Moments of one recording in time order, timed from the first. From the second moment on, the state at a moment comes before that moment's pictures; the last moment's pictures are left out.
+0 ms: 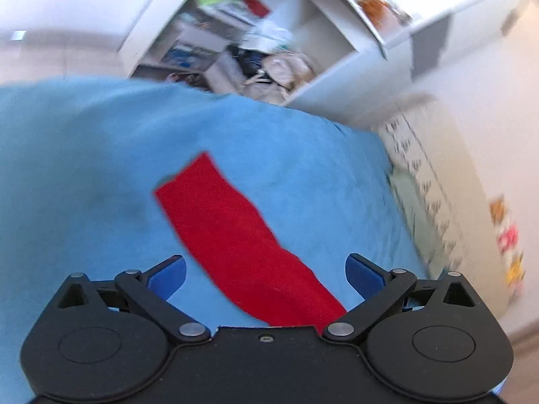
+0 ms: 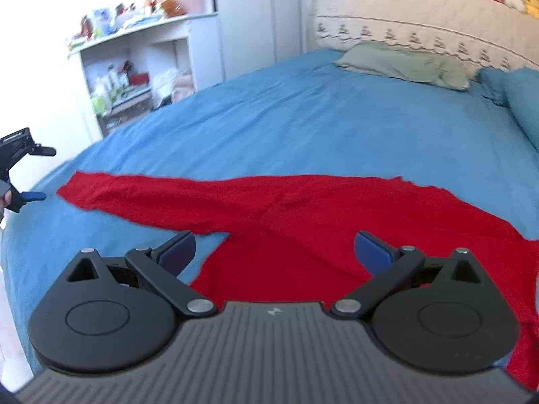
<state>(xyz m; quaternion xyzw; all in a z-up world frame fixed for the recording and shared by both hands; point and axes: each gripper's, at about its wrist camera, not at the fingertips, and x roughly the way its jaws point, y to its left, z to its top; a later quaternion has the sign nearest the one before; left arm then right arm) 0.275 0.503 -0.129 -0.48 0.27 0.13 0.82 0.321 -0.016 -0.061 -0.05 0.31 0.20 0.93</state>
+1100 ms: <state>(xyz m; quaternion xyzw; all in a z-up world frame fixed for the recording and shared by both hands) 0.300 0.477 -0.124 -0.37 0.21 0.13 0.90 0.367 0.024 -0.109 -0.09 0.30 0.19 0.93</state>
